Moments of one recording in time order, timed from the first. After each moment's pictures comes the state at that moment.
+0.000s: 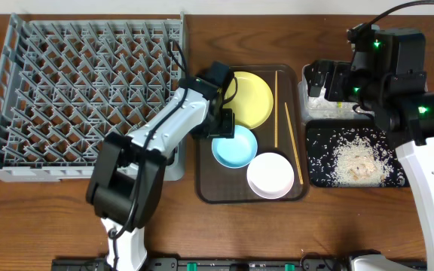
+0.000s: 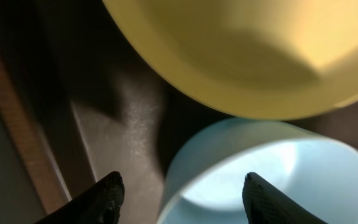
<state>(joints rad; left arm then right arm) -0.47 2.00 1.46 -0.92 0.16 -0.44 0.15 1.39 1.50 -0.87 -0.16 0.26</state>
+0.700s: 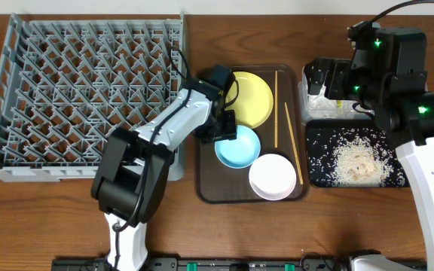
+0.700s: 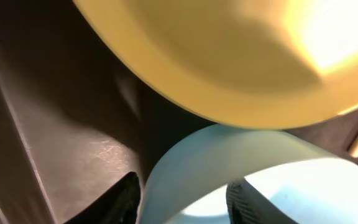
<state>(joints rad) -0.48 2.05 1.45 -0.89 0.26 -0.57 0.15 1.39 1.50 -0.85 -0.16 0.26</state>
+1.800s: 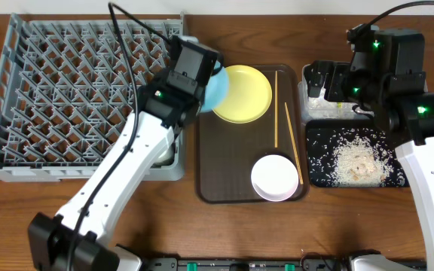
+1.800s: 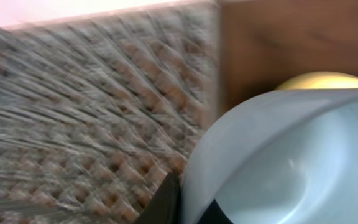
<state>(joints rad) -0.47 1.60 1.46 -0.77 -0.56 -0.26 0.15 1.39 1.50 -0.87 -0.16 0.26</state>
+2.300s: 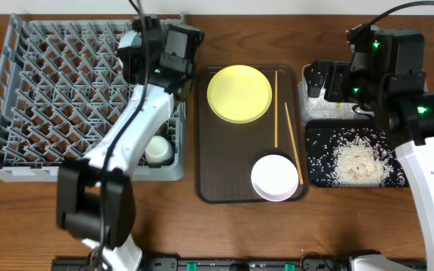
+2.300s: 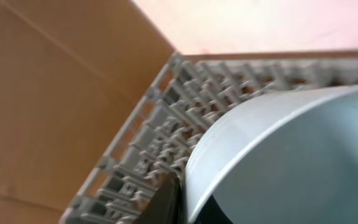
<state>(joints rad) -0.33 1.85 1.46 -0.47 -1.17 -0.13 0.15 1.39 1.50 -0.87 -0.16 0.26</state>
